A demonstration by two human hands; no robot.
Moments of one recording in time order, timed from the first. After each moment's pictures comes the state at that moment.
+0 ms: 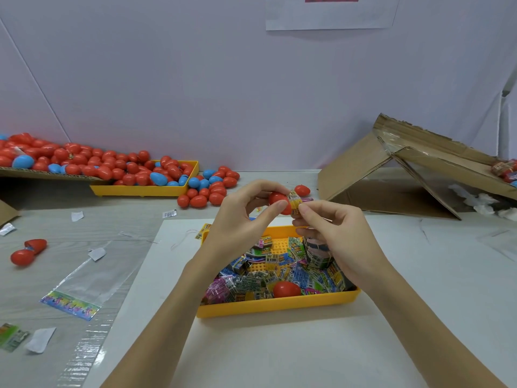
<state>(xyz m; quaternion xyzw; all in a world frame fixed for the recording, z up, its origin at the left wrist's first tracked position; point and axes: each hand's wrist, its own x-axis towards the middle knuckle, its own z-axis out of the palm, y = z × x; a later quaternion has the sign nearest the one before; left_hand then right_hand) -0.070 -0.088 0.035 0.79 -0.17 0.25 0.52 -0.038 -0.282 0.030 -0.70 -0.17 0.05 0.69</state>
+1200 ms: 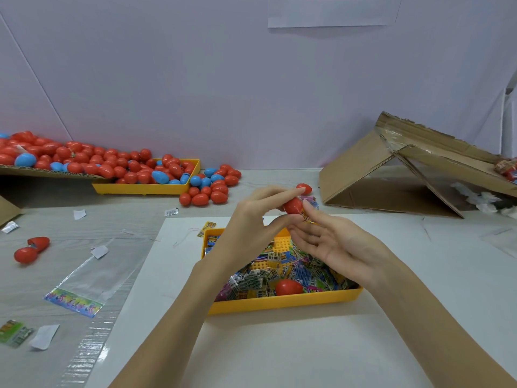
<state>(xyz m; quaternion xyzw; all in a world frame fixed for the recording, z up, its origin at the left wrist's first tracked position) -0.072 -0.099 0.029 0.84 -0.23 0.29 0.39 -0.039 -0.281 0.042 -0.46 -0.04 0.34 0.82</state>
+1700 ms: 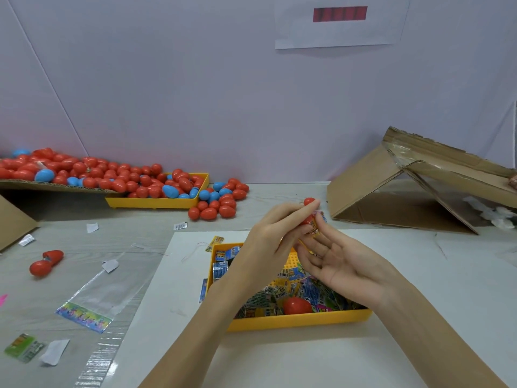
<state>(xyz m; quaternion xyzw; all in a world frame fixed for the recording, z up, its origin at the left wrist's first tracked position) -0.068 -0.109 0.022 0.84 -0.25 0.33 0.36 -0.041 -0.277 0.040 -0.37 0.01 0.38 0.85</state>
